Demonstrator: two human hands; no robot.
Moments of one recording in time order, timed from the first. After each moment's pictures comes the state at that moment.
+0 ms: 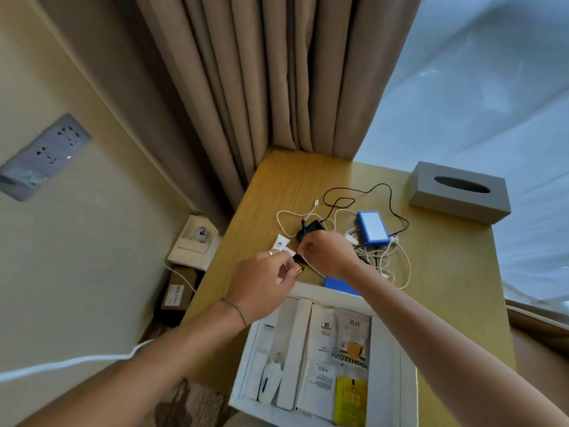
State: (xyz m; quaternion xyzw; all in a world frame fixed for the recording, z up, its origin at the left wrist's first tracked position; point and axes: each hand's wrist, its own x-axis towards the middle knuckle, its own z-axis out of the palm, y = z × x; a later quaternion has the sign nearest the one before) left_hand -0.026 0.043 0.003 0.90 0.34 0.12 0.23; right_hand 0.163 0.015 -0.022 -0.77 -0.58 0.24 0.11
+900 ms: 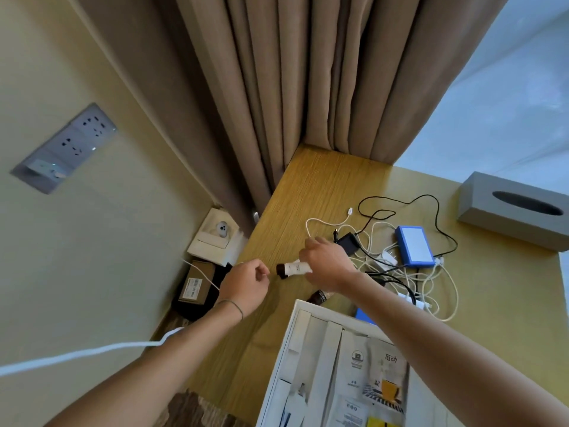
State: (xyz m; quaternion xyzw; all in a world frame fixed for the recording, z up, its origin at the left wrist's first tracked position) left_hand -0.075 0.131 -0.092 0.76 0.56 0.04 0.31; right_hand 0.140 0.092 -0.108 -0.66 -0.75 0.11 0.01
